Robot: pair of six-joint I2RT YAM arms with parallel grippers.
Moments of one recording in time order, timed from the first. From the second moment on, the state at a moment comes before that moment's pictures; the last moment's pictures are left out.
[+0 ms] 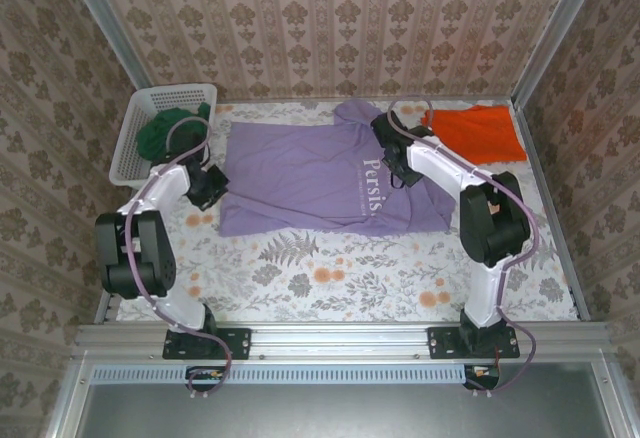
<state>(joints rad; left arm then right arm) -0.02 1.64 1.14 -0.70 0.15 -0.69 0.36 1.94 1.53 -0.85 0.44 1.26</state>
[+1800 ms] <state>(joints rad) -0.11 1.34 0.65 -0.49 0.07 -0.74 -0.06 1.53 0.76 -0.51 -0.13 0.71</state>
